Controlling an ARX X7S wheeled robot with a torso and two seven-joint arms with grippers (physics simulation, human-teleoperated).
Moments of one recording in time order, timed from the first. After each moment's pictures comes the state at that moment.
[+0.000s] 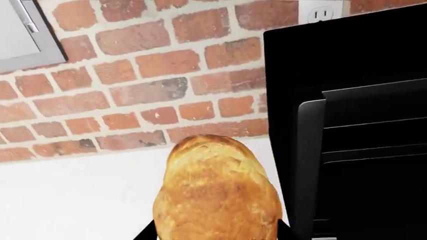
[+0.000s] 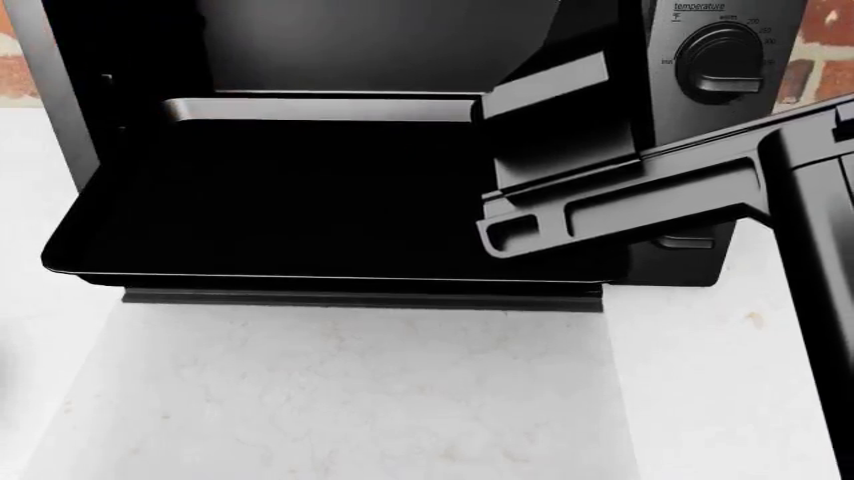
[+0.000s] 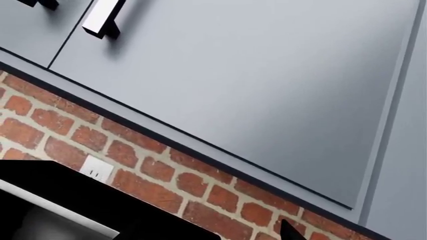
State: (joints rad) left arm -2.06 -1.11 1.26 -0.07 -1.75 -1.05 -0.56; right arm 1.65 0.89 -0.33 -0.82 1.92 1.19 1.26
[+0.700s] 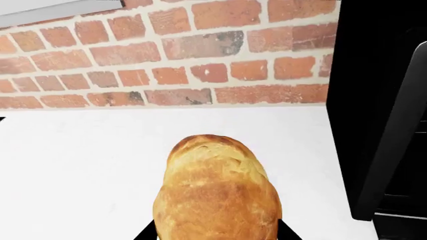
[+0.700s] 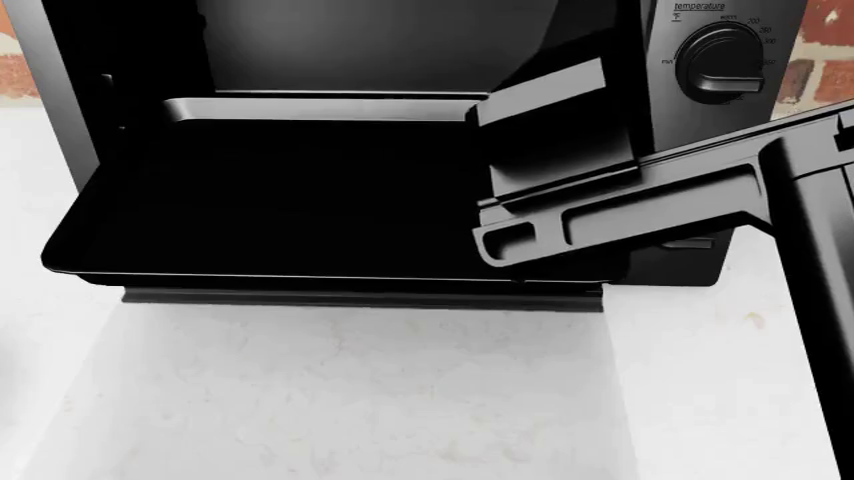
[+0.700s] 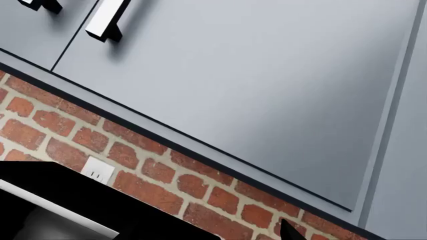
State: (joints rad) left arm -2.02 -1.22 1.28 -0.08 -1.77 -1.10 -0.66; right arm 1.67 0.90 -0.35 -0.83 1.93 1.17 1.27
